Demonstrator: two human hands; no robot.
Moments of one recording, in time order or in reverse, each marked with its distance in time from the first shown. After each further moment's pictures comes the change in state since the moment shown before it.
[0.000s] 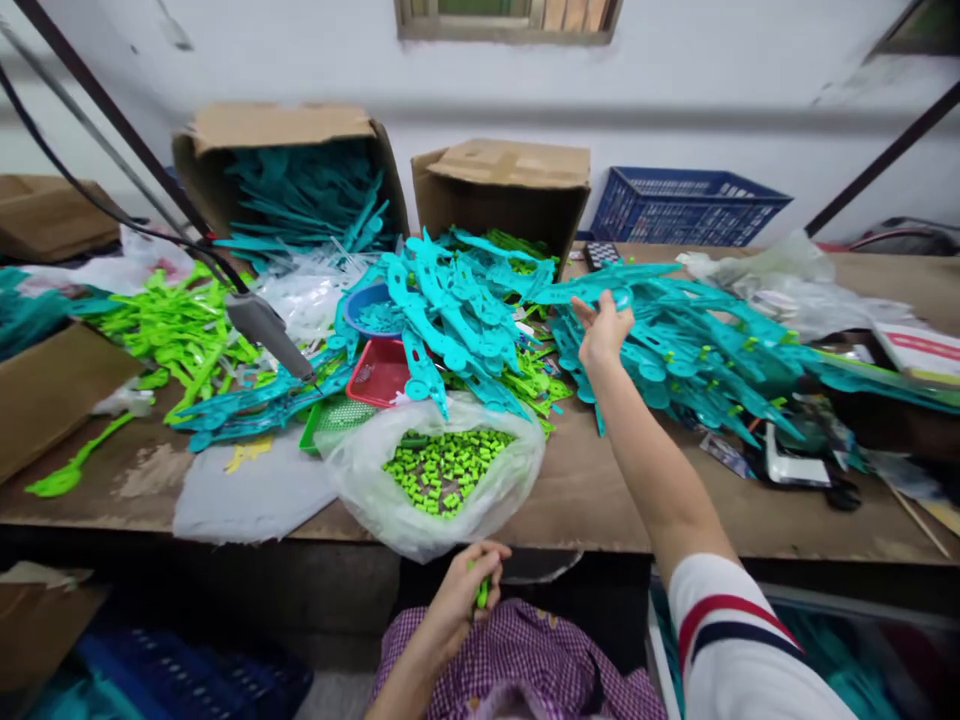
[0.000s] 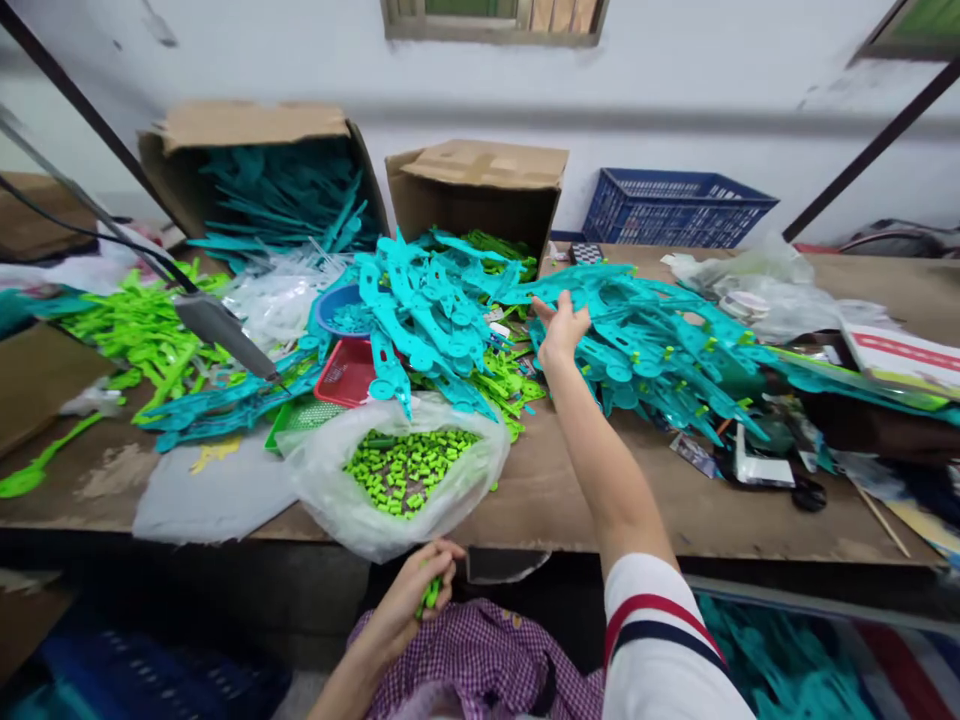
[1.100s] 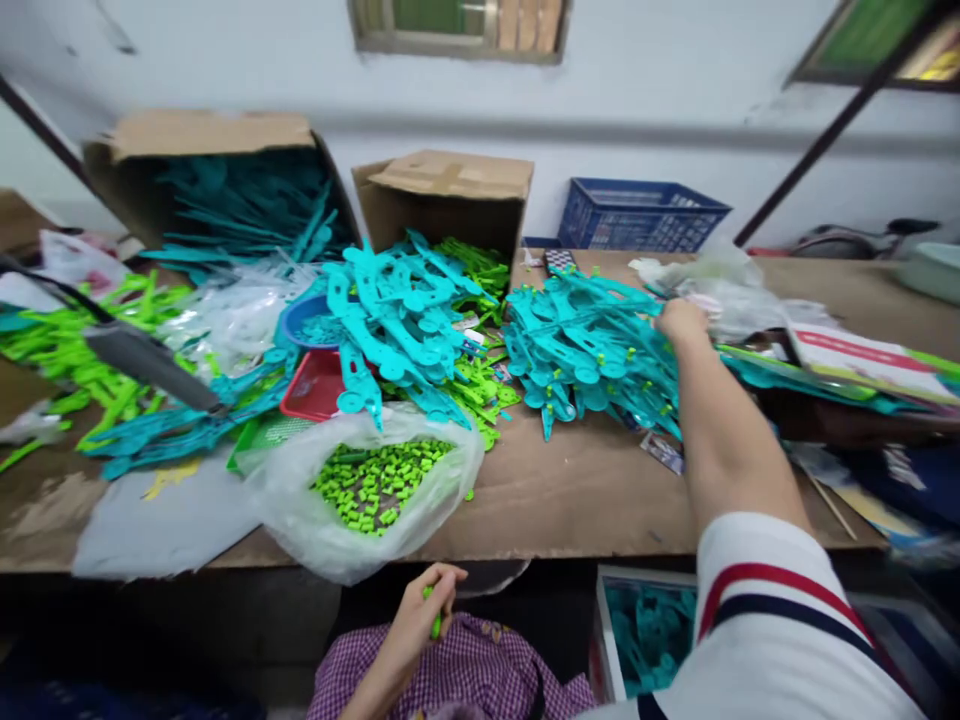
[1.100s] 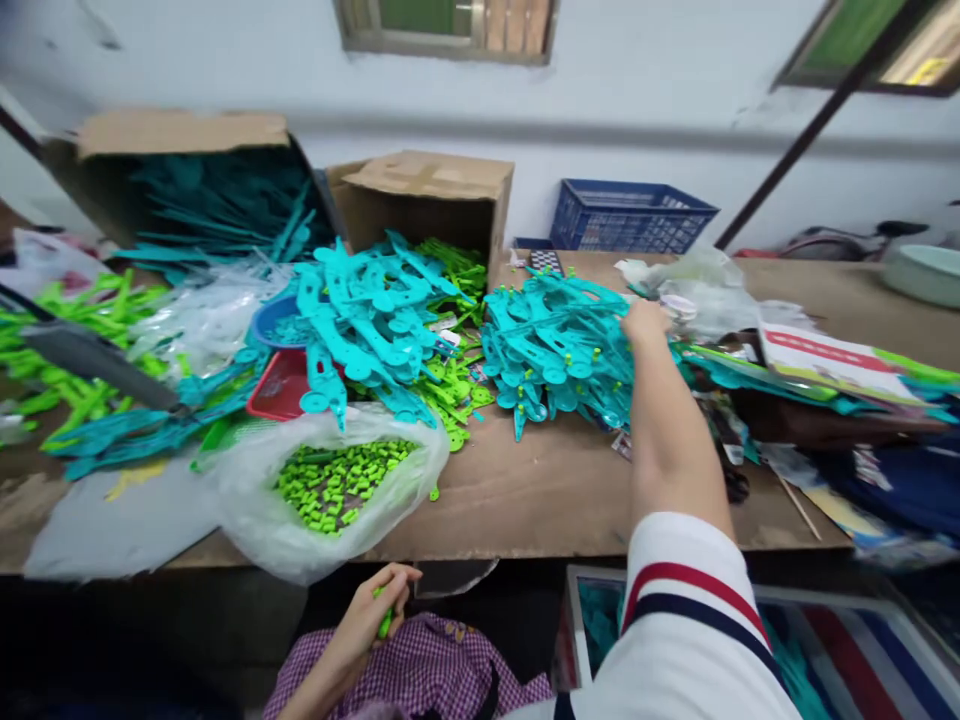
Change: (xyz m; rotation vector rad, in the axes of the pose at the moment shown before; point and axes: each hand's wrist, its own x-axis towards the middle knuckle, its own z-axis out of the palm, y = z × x) left_hand 0.021 -0.033 0.029 0.292 0.173 0.044; right_hand 0.155 -0.064 -0.210 -1.161 -0.043 -0.266
